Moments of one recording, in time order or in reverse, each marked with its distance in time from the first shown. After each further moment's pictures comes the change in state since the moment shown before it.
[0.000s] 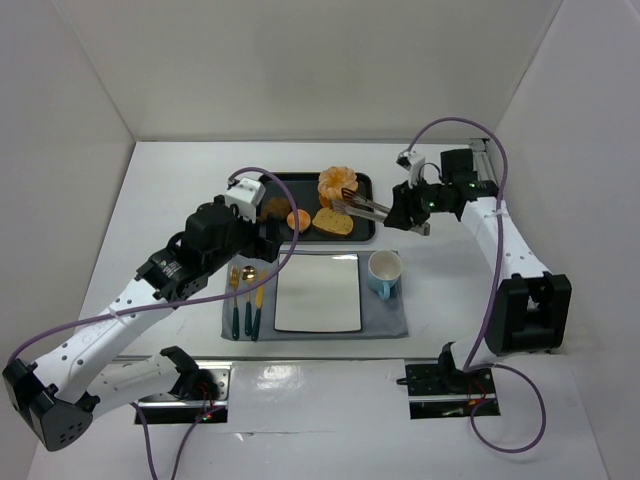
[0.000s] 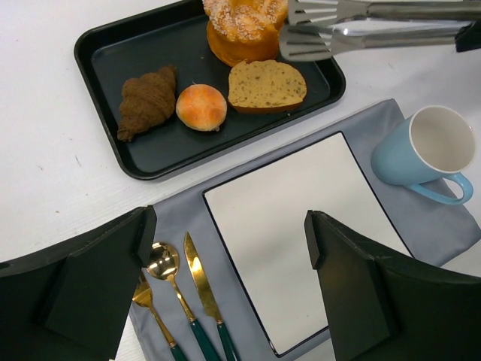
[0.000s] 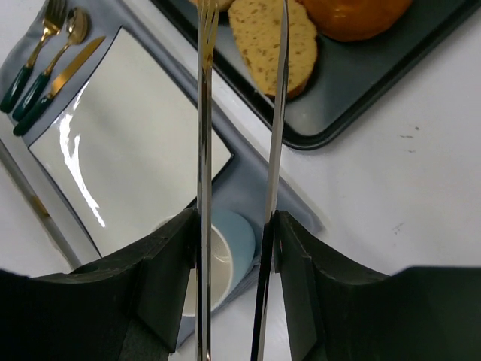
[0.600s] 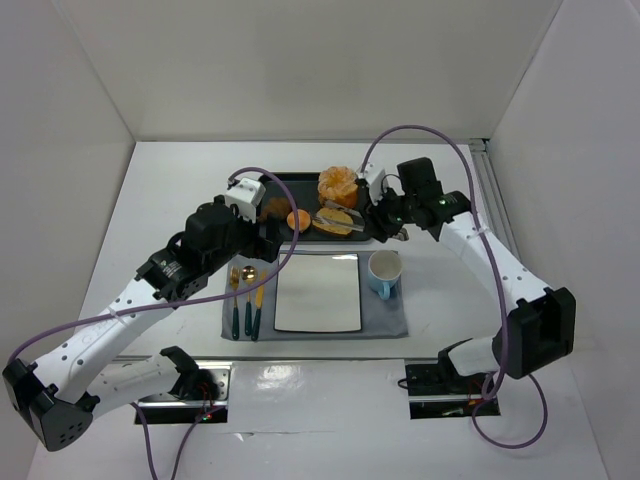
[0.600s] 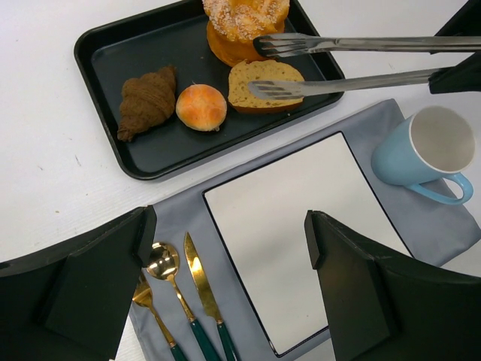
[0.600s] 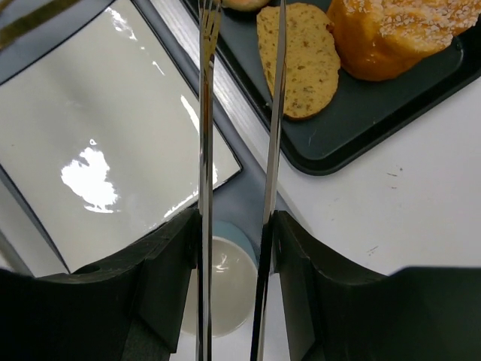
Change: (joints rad) left arm 0.000 0.000 0.000 0.000 0.000 0.000; right arm 0.312 -0.097 -0.029 0.038 0.303 -0.078
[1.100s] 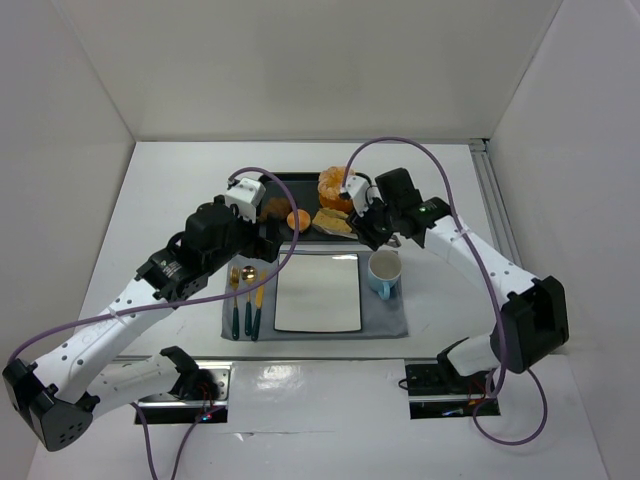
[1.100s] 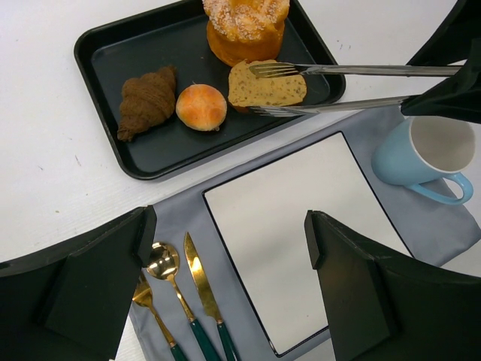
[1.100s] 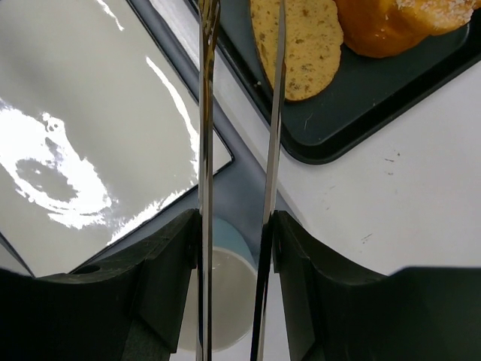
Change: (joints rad) left arm 0.000 0.000 0.000 0.000 0.000 0.000; right arm 0.132 0.033 -0.049 0.035 0.203 0.001
